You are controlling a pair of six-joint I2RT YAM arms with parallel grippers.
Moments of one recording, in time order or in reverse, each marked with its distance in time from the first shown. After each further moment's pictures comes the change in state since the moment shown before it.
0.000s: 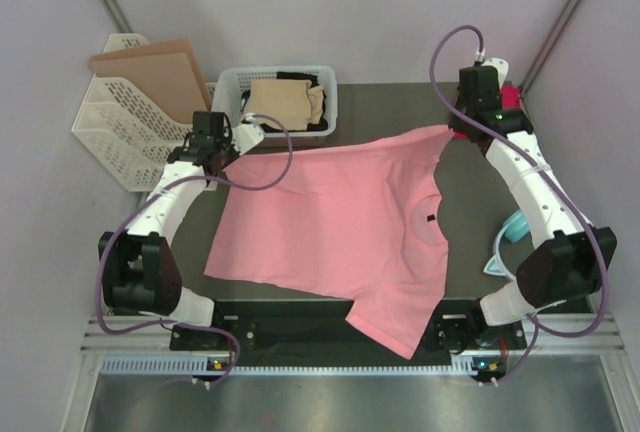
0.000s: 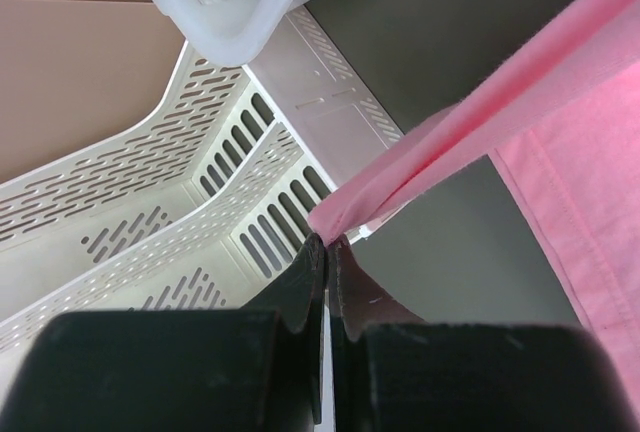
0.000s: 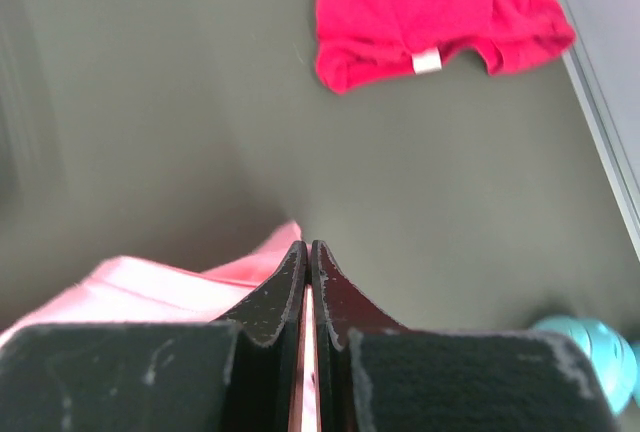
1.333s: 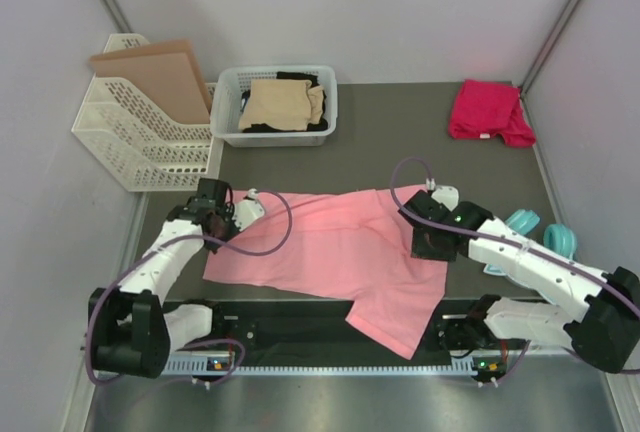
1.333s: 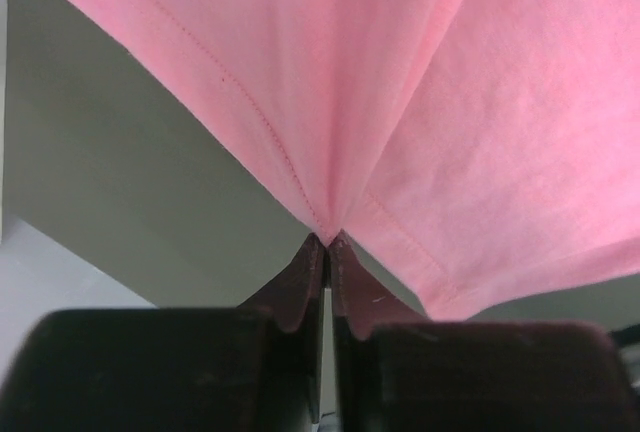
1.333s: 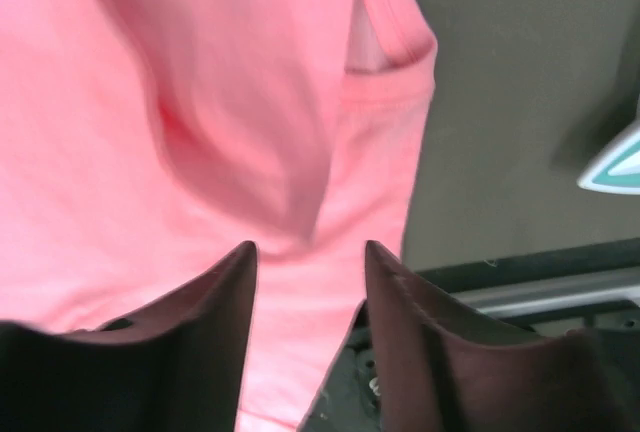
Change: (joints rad) left arm -0.021 -0.311 -0.507 -0.200 0.087 -0.053; right arm 0.557 -0.391 -0.684 -0.364 -0.005 0.532
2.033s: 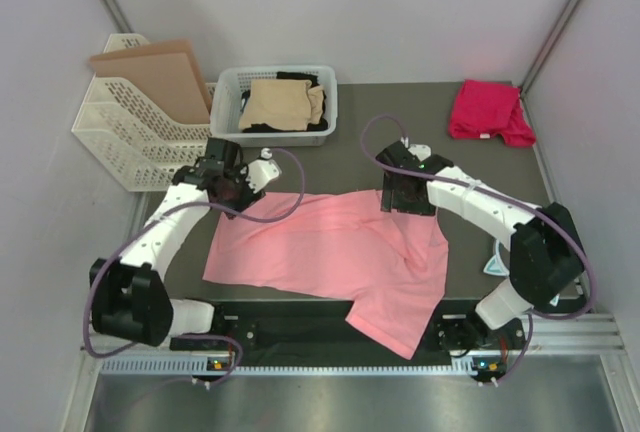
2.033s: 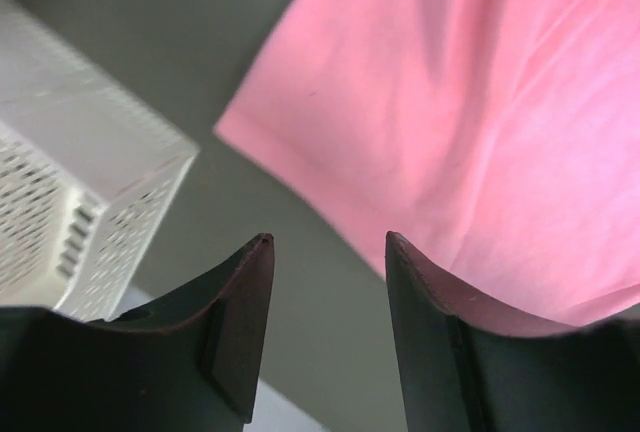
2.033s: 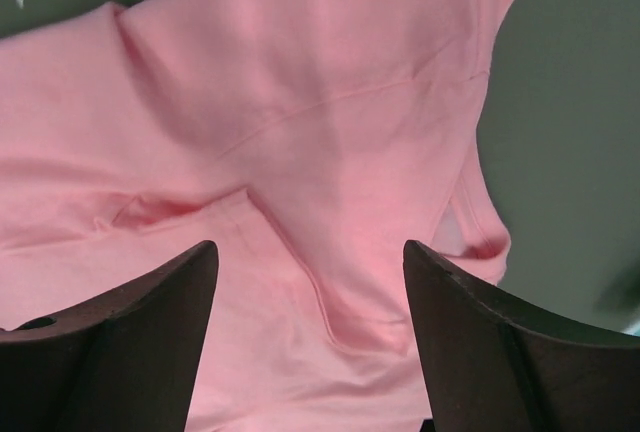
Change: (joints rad) left arm -0.075 0.117 0.372 -0.103 0.114 -0.055; right arm -0.124 0.407 0.312 0.149 -0.011 -0.150
